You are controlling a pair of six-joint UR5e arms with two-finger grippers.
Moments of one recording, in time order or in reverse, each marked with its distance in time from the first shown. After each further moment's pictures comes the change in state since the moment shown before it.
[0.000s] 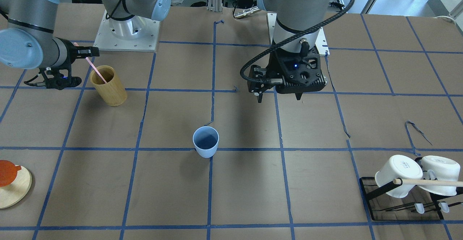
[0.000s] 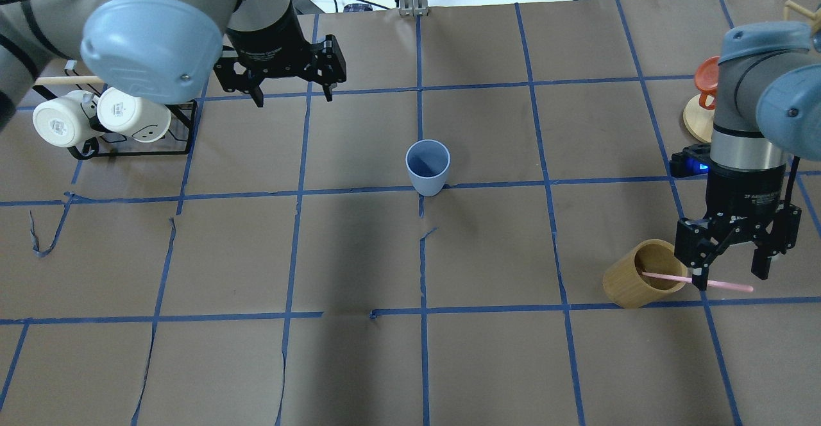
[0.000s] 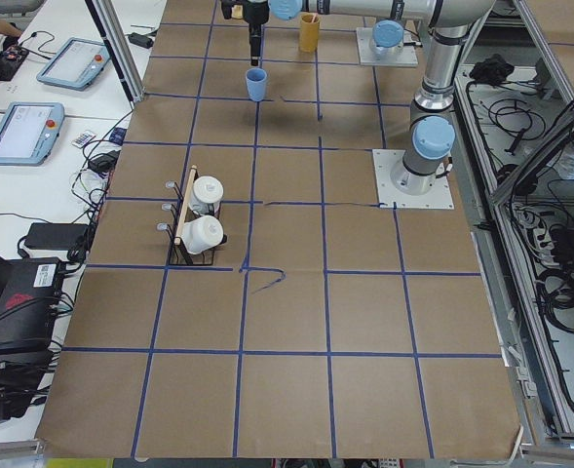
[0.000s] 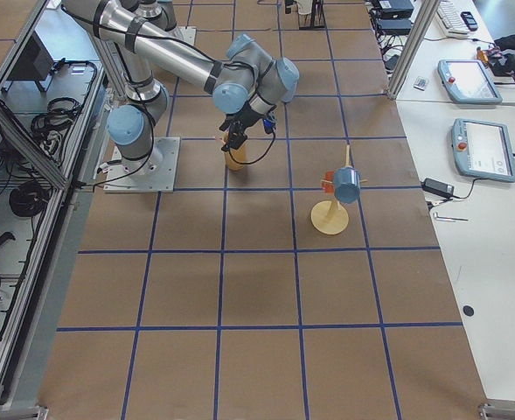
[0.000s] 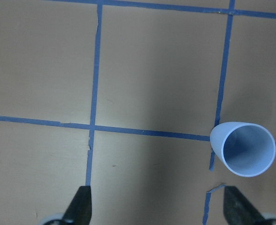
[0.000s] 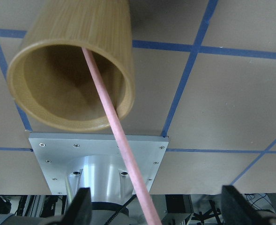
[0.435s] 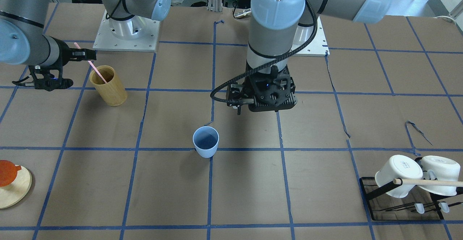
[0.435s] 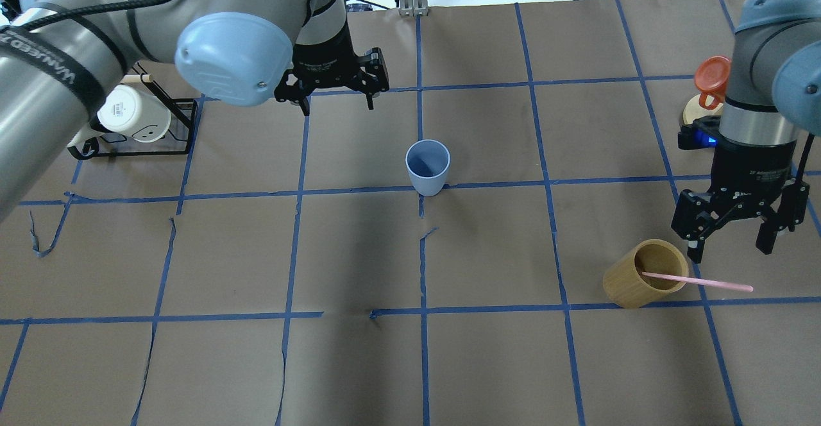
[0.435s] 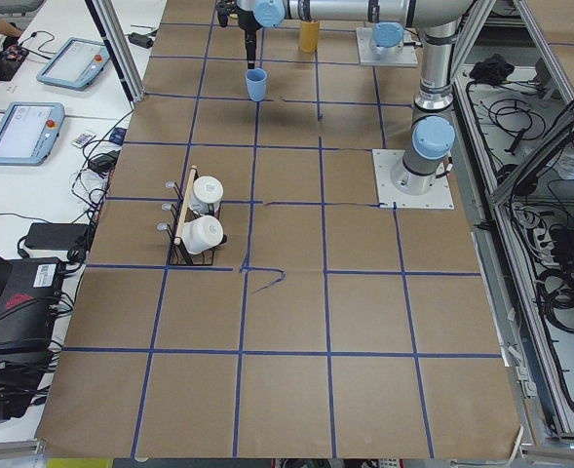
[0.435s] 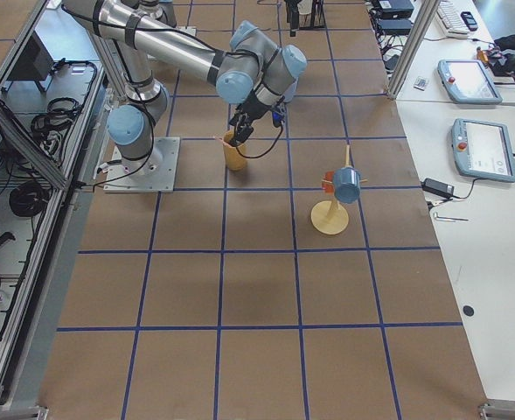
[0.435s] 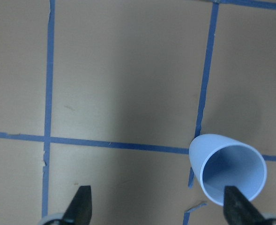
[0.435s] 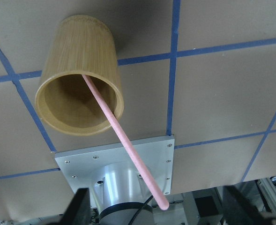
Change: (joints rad) left arm -0.098 -0.090 0.031 0.040 0.010 -0.127; right arm 0.002 0.000 -0.046 -0.024 0.039 0.016
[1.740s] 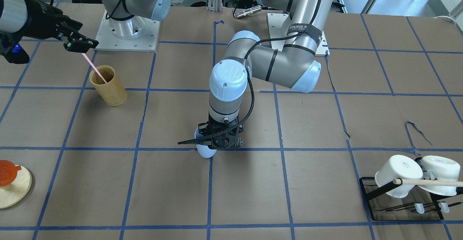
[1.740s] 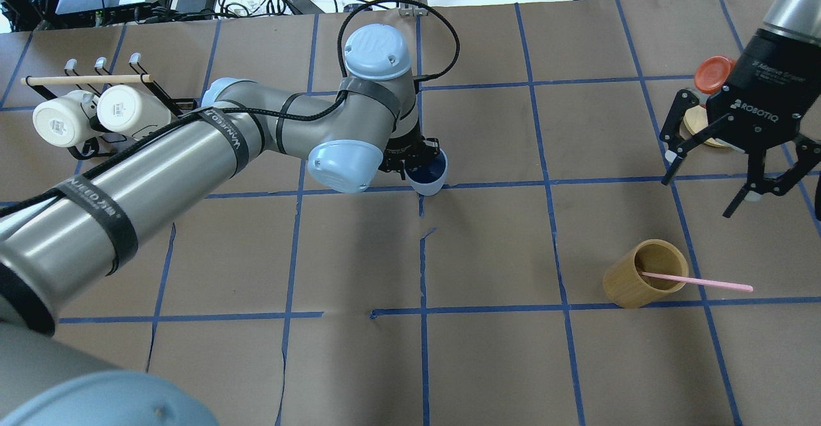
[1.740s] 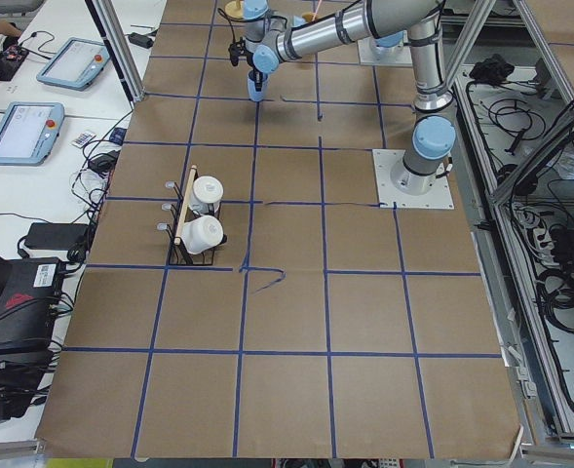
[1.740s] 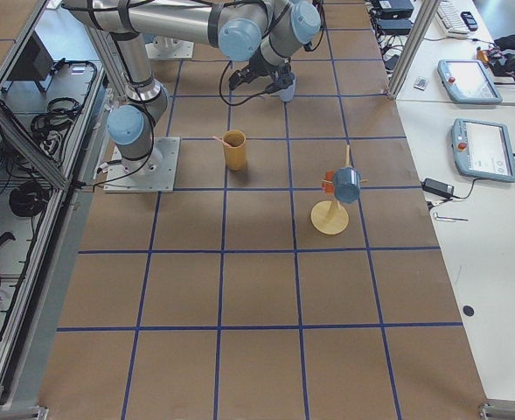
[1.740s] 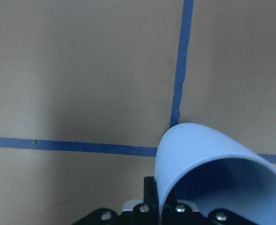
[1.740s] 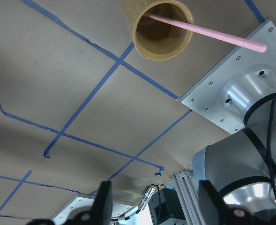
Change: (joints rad) left arm -0.103 -0.256 -0.176 0.394 -0.104 -0.094; right arm -0.003 0.006 -0.352 0.392 0.347 0.745
